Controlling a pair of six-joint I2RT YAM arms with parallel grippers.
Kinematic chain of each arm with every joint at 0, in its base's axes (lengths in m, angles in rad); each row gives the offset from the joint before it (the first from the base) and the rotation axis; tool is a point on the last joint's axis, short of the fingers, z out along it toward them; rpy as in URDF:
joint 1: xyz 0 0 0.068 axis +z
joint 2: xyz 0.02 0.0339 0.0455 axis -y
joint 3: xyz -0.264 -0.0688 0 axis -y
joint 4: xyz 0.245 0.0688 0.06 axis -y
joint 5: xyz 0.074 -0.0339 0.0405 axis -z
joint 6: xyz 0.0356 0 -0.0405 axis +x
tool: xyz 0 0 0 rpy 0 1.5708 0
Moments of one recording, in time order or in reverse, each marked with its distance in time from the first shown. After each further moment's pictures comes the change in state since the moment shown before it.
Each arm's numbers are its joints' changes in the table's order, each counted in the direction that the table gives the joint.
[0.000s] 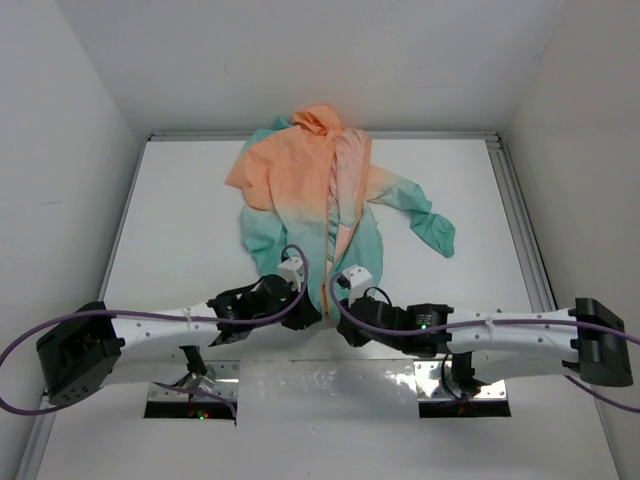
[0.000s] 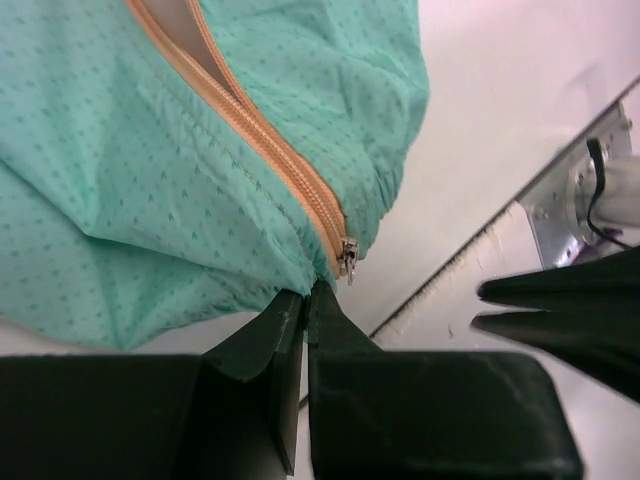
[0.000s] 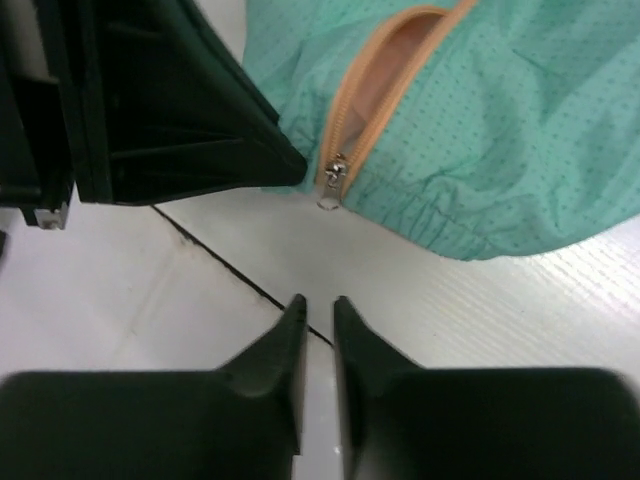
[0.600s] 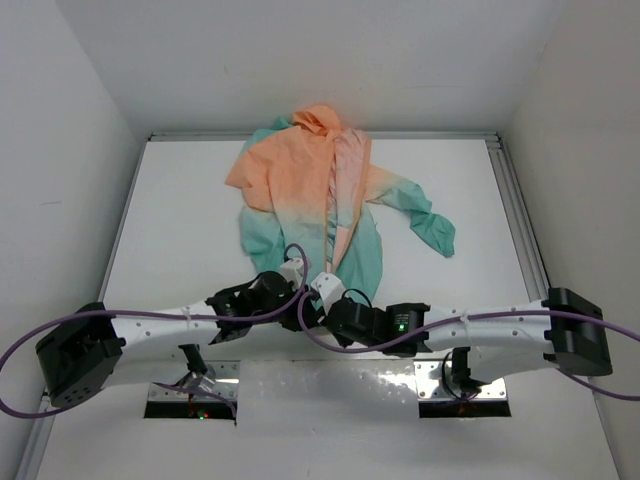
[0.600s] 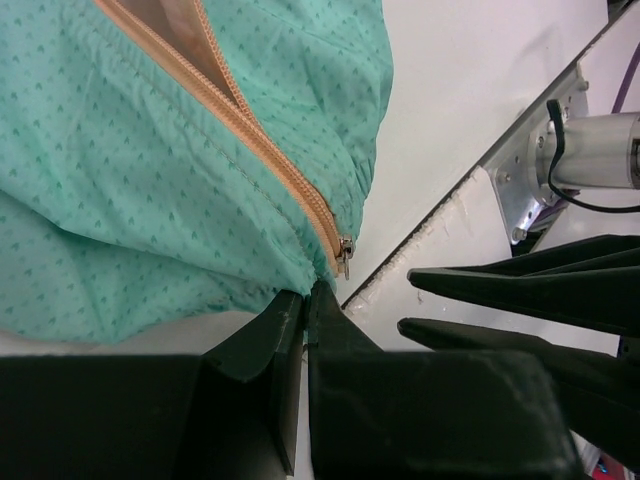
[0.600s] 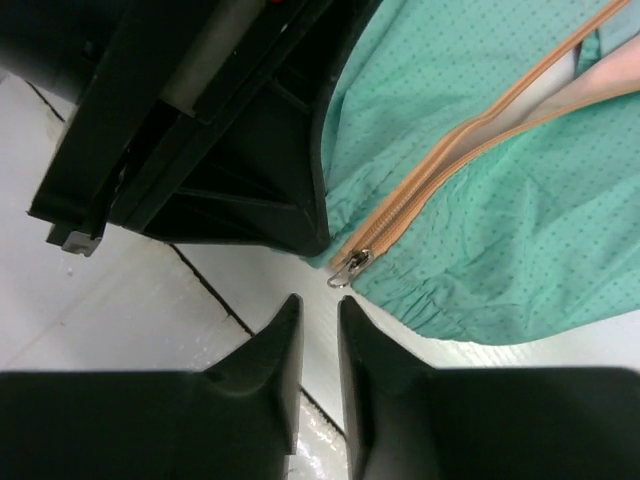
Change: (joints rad) left arm 0.037 -0.001 0.000 0.000 0.154 -0.009; right arm 0.051 -0.185 0.122 0.025 0.019 -0.337
